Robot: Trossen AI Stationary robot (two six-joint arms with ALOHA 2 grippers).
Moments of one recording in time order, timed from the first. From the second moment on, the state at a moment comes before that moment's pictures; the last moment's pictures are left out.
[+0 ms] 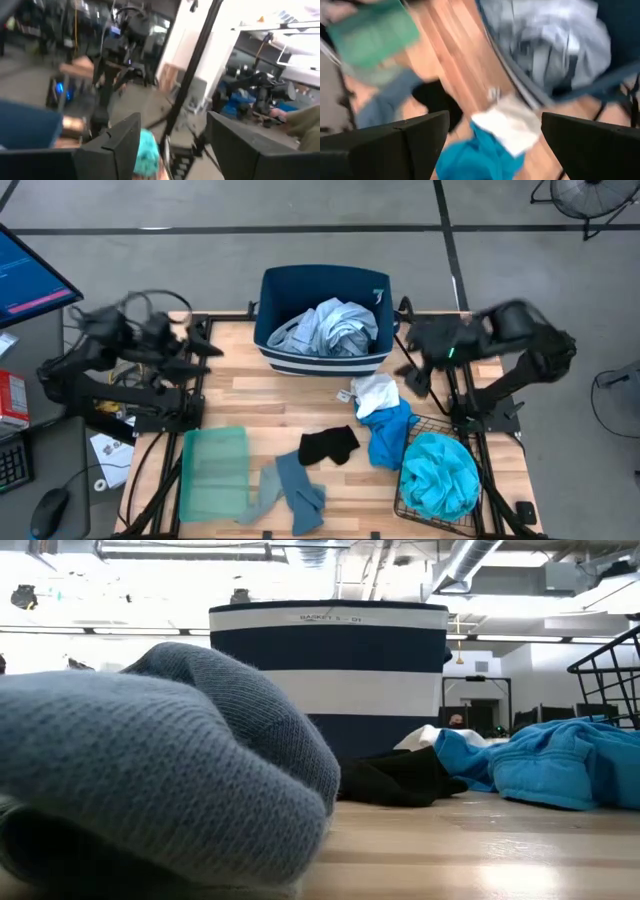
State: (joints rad) left arm 0.05 0.65 1.10 -0.33 0.25 -0.37; right arm 0.16 1.43 2.01 -1.57 0.31 0.57
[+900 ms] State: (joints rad) left arm -0.01 0.66 0.75 -0.29 0.10 -0.53; right arm 0.14 1.35 1.06 -1.04 0.08 0.78
